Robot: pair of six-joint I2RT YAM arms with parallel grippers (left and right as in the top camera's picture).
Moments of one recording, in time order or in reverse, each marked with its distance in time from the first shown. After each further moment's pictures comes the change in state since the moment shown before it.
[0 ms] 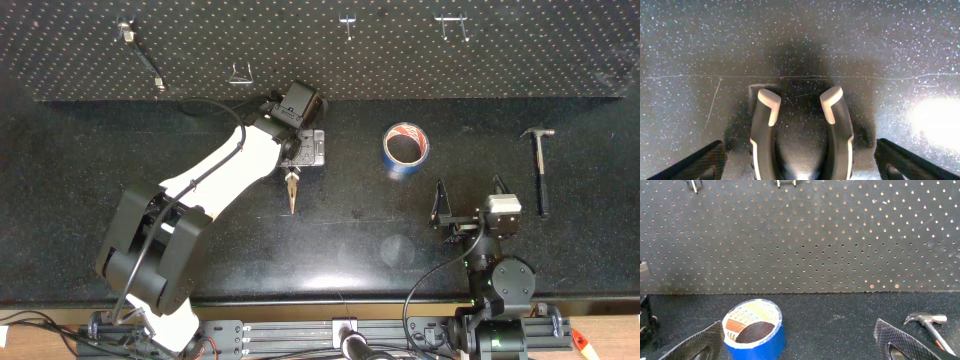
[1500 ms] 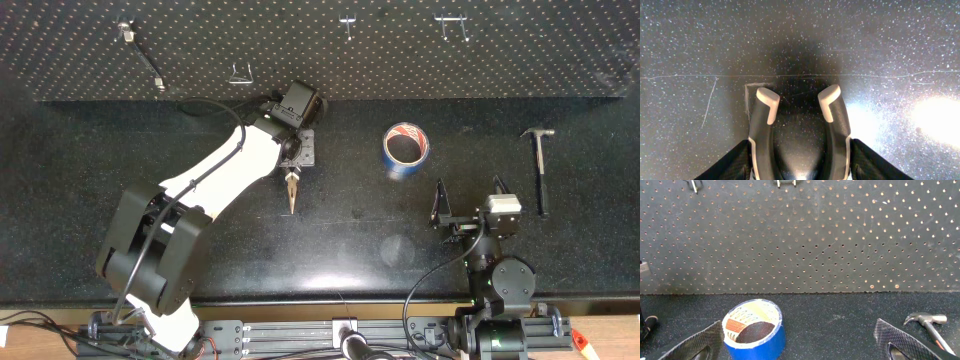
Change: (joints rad) left arm 0.000 0.000 0.001 -0.001 0.013 0.006; right arm 0.000 0.000 0.000 0.000 0.000 0.000
